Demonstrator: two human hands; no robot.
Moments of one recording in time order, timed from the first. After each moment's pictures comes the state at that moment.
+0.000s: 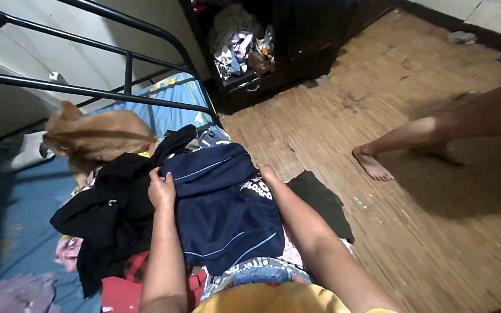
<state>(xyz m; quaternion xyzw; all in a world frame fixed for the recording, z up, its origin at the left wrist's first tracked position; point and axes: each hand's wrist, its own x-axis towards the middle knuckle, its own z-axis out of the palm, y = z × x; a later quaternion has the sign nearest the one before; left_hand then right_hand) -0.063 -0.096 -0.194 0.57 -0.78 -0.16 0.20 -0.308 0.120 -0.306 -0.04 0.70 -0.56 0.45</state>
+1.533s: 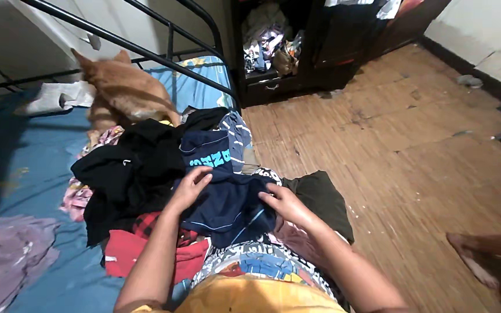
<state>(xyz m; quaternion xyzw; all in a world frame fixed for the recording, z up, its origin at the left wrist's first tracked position) 0.013 -0.027 -0.184 0.24 -0.83 -0.49 0.11 -0.196 0.230 -0.158 -0.43 0.72 -0.37 0.40</state>
